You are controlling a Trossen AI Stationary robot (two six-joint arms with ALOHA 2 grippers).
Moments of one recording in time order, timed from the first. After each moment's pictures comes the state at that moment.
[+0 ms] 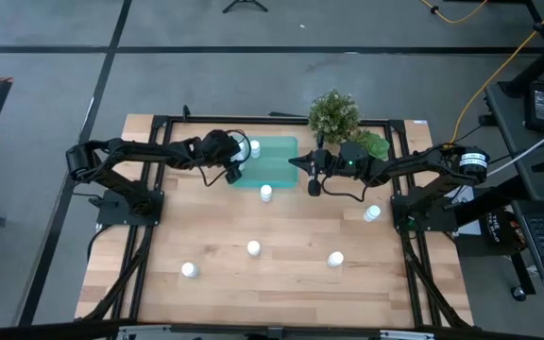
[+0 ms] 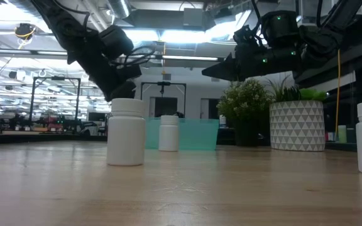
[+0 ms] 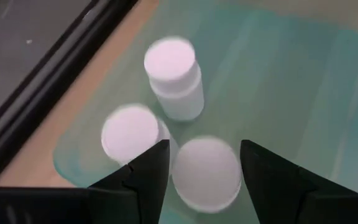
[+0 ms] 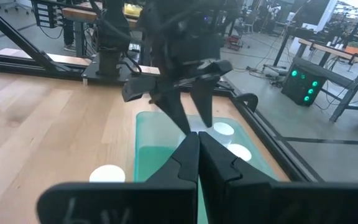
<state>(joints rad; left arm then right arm) 0.47 1.42 0.65 0.02 -0.11 0.06 -0.31 1.52 0.53 0.89 -0.14 -0.20</state>
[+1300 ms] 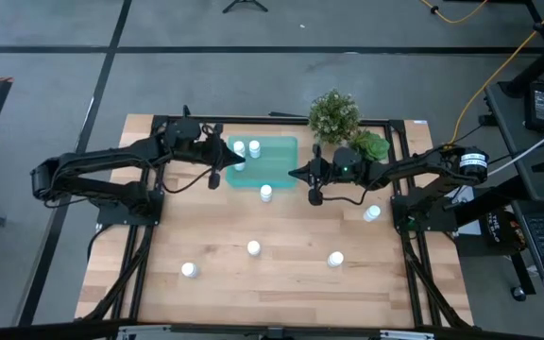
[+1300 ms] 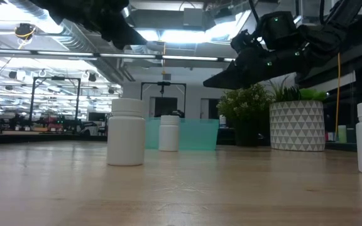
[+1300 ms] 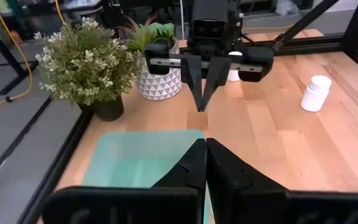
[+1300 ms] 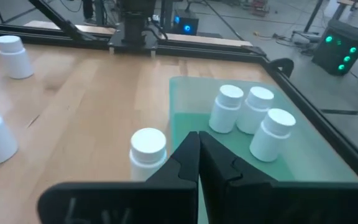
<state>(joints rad) 0.39 1.03 0.74 -0.09 0.29 0.21 -0.24 1.52 0.53 0.75 -0.14 -0.16</state>
